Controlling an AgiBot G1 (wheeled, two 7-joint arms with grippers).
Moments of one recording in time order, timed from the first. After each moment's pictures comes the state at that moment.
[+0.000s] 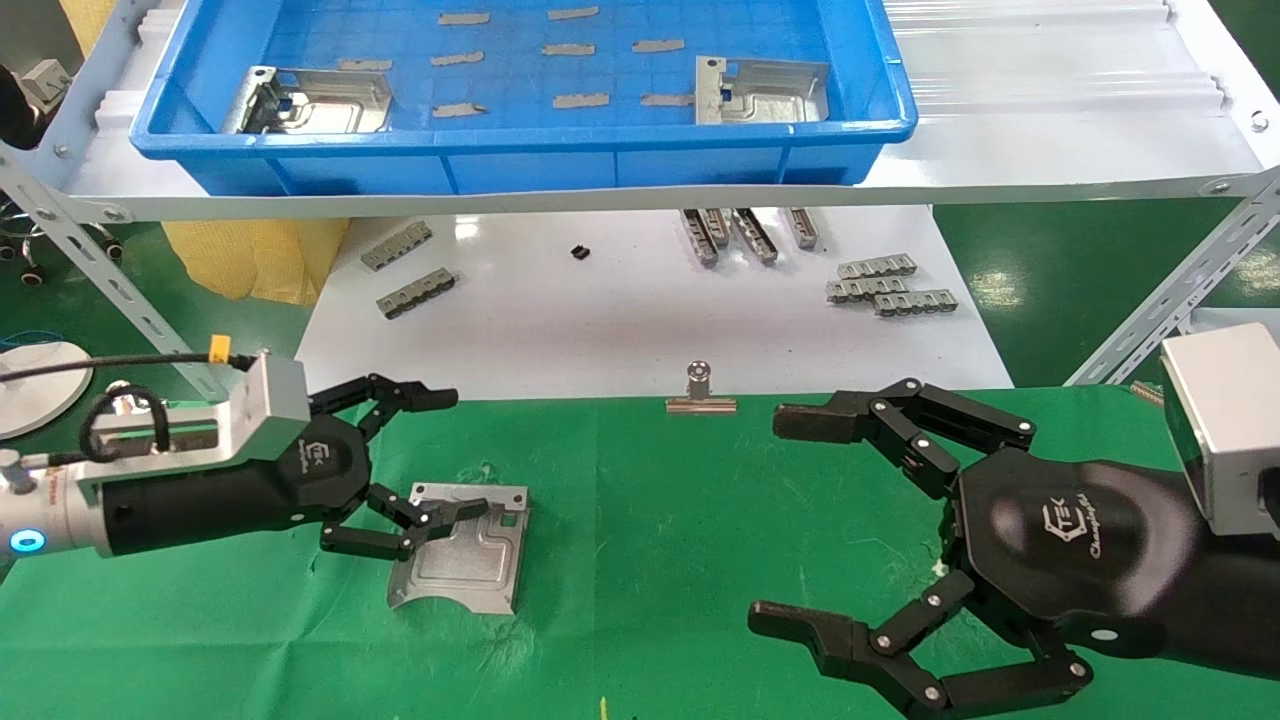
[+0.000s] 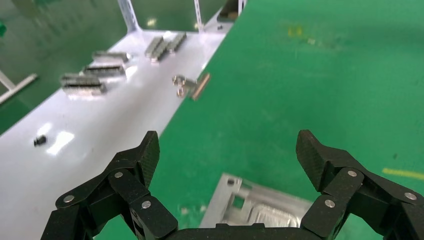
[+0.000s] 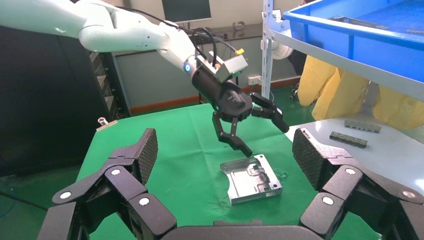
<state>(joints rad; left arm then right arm) -1.48 0.91 0.59 -0.31 1.03 1.55 0.46 1.09 -0.56 -0.38 1.24 -0.64 -1.44 0.12</state>
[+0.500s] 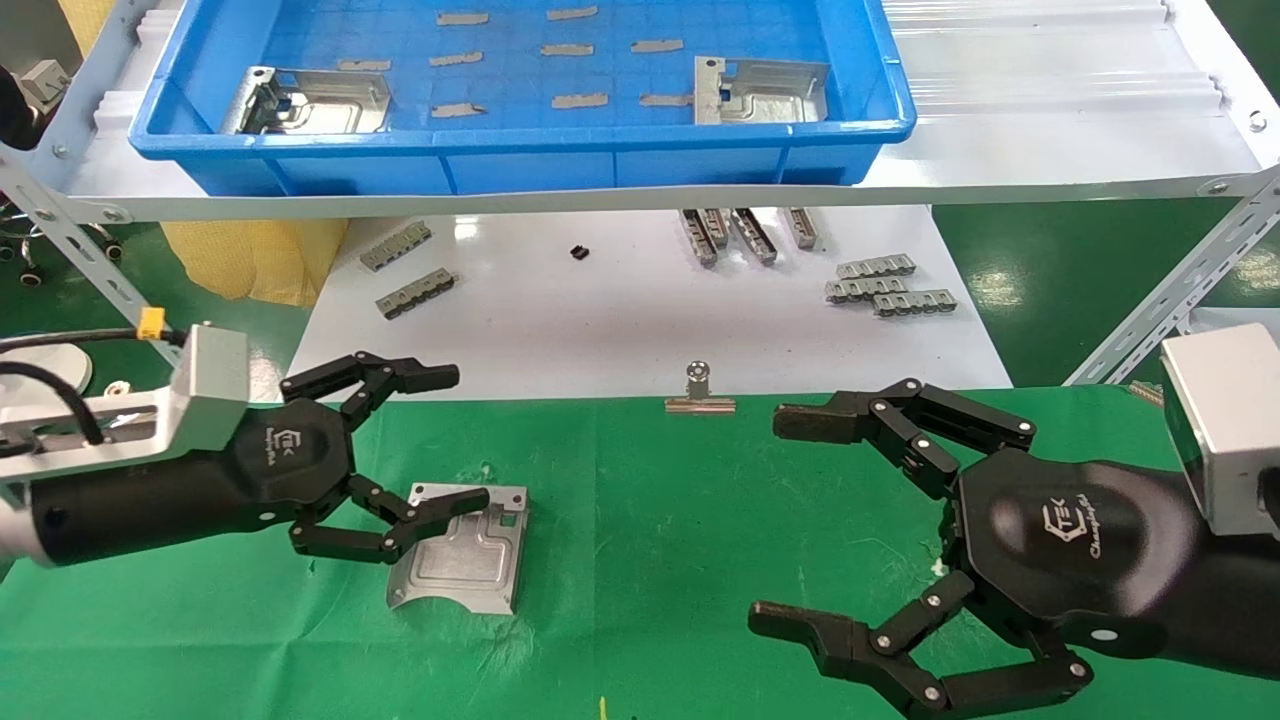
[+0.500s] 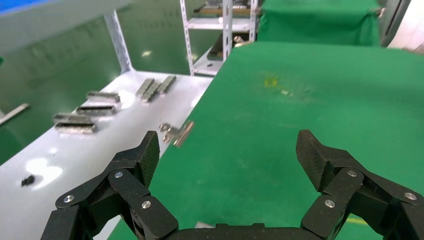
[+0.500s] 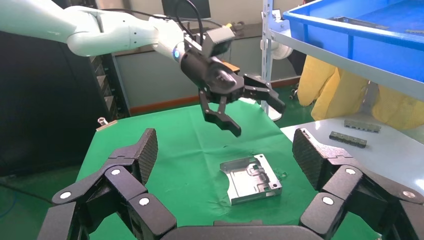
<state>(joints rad) -1.34 0.81 0.49 -0.65 0.92 1.53 0.23 1.09 -0.56 -0.38 1.24 -0.64 -1.44 0.12</state>
